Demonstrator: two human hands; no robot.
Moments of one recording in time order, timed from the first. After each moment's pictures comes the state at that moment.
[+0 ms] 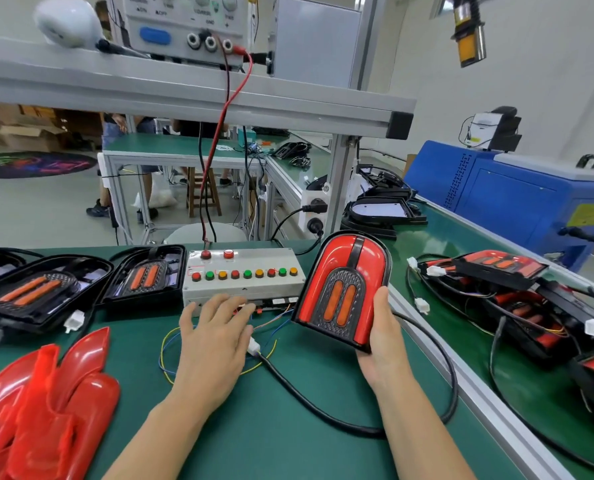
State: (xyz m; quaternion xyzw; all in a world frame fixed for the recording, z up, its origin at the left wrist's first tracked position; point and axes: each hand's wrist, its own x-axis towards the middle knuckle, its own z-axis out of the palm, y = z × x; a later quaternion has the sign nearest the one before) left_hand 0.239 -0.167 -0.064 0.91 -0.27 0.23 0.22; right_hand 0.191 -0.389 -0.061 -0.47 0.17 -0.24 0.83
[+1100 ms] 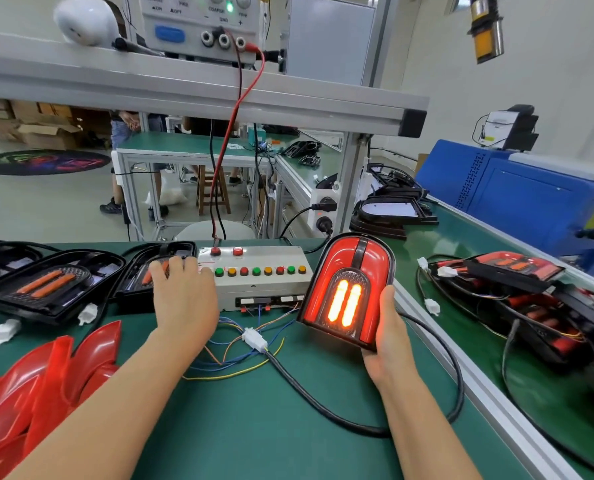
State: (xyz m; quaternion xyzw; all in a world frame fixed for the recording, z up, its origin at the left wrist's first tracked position) left_hand 0.299 -0.151 -0.031 0.97 -0.08 0.22 -0.11; right_hand 0.196 -0.389 -0.063 -0.48 0.18 -0.23 0.82
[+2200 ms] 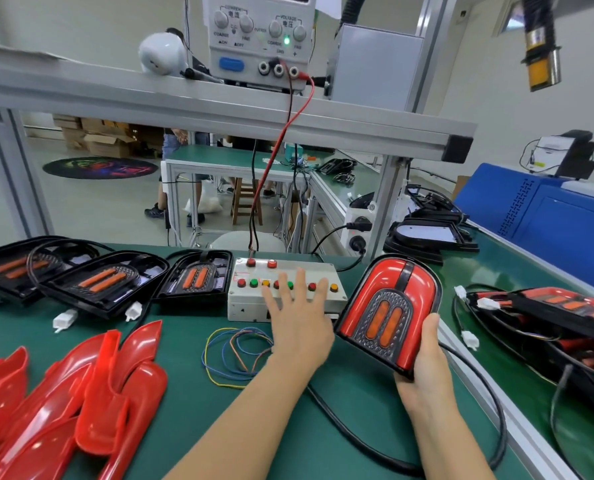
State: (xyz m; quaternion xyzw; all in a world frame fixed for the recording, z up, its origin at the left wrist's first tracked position) left_hand 0.269 -0.246 -0.046 0.97 -0.16 0.14 0.11; right_hand 0.198 -0.397 -0.069 -0.47 0.18 -0.21 0.84
